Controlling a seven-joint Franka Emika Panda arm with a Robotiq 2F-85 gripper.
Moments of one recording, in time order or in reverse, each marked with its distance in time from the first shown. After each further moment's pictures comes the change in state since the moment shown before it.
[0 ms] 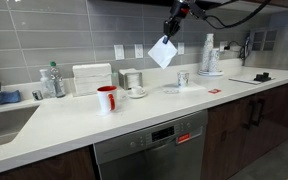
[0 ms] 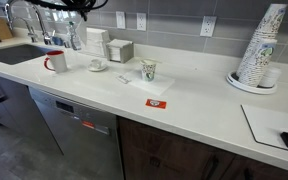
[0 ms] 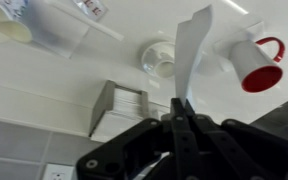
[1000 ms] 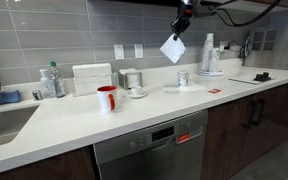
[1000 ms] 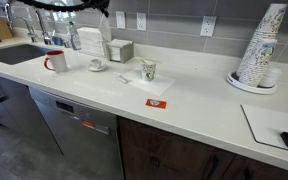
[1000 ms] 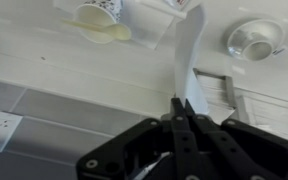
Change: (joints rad) arm -0.033 0.012 -0.015 -0.040 -0.319 0.285 0.347
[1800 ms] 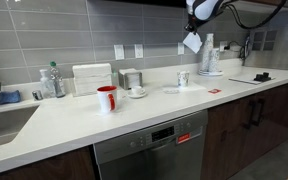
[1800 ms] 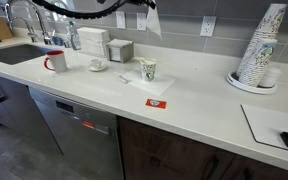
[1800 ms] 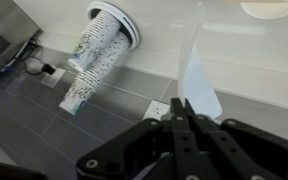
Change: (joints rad) arm -0.125 0.207 -0.039 0.230 -0.941 0.053 0.904
